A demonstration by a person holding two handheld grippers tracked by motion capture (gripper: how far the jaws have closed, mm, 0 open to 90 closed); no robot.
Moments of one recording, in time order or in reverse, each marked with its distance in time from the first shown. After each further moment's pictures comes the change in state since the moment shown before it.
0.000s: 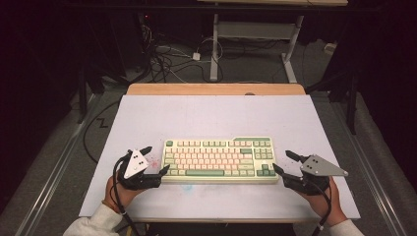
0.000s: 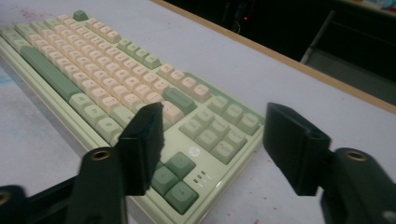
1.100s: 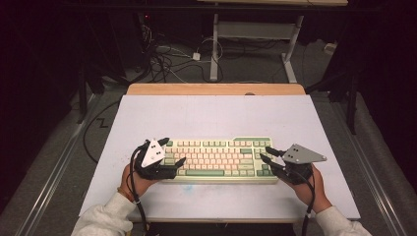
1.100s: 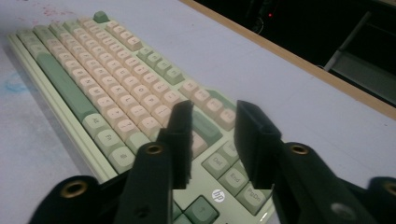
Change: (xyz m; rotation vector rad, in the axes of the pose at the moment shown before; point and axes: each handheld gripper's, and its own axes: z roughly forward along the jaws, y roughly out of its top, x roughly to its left) left arm -0.010 0.038 0.028 -0.028 -0.073 0.035; right arm 0.009 0.026 0.034 0.035 0.080 -0.054
